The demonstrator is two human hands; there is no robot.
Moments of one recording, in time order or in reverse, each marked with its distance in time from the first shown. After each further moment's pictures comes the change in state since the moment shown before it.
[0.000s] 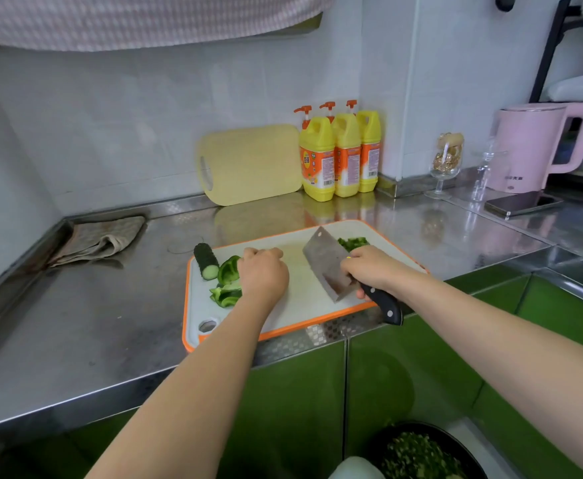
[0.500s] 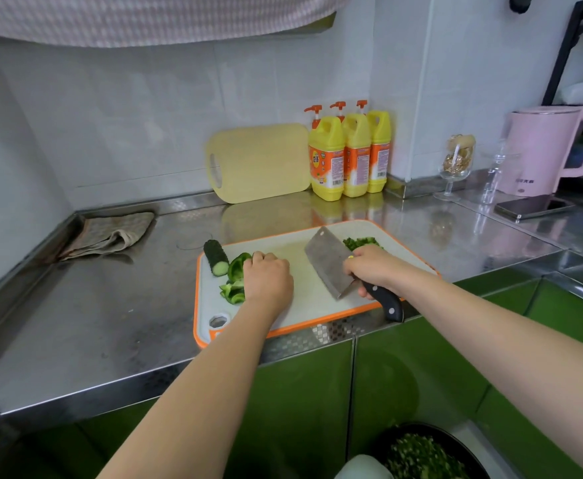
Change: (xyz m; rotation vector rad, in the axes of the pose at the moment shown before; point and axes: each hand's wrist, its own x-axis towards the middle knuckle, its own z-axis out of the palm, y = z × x) left_hand -0.007 -0.016 0.008 0.291 0.015 0.149; right_hand 0.008 -0.007 0.010 0.014 -0.022 0.025
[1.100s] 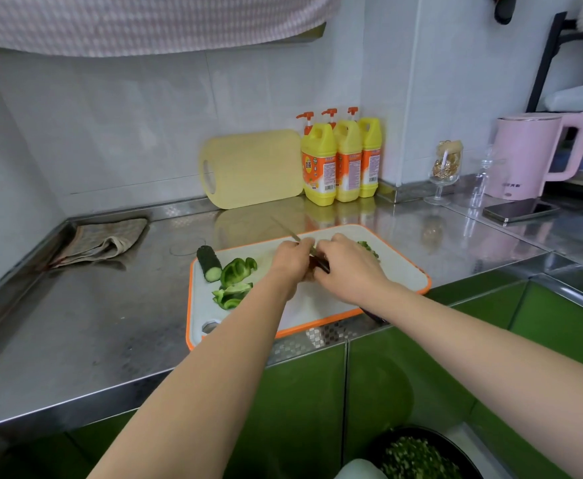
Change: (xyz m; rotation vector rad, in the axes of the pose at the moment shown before) left_hand 0.012 0.048 -0.053 -1.461 -0.260 -0.407; right_hand -0.021 -0.019 0.018 -0.689 0.325 -0.489
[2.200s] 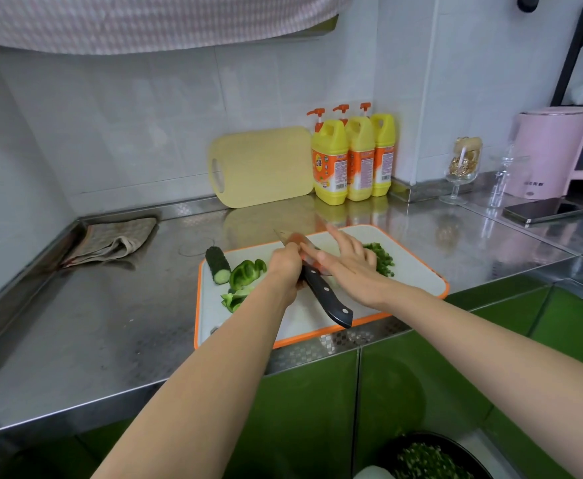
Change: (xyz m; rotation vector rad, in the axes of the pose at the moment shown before) left_hand 0.016 -0.009 -0.013 -0.230 0.119 -0.133; right_hand 0.018 0.022 0.030 0.346 -0.207 -0.049
